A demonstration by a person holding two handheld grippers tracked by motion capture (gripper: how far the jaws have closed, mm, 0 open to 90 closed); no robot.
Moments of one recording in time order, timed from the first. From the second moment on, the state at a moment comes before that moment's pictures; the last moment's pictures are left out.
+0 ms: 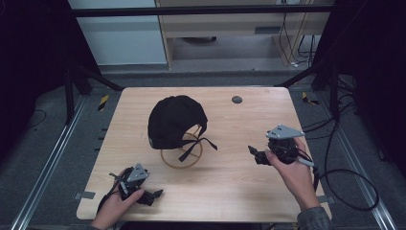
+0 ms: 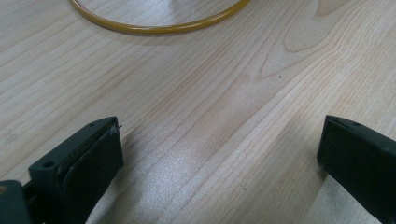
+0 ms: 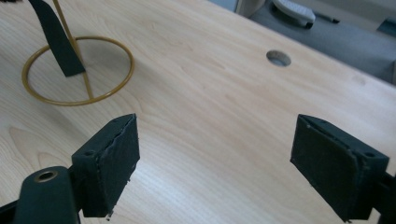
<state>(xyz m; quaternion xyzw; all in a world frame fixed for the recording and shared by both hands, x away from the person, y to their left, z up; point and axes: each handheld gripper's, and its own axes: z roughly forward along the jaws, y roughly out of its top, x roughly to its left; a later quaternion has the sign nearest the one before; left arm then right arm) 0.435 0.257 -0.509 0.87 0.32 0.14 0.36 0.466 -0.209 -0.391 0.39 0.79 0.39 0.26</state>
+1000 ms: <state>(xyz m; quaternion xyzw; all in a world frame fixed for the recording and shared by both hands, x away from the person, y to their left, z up) 0.435 0.257 -0.509 0.87 0.31 0.14 0.36 0.497 -0.203 -0.487 0.48 0.76 0.37 0.21</state>
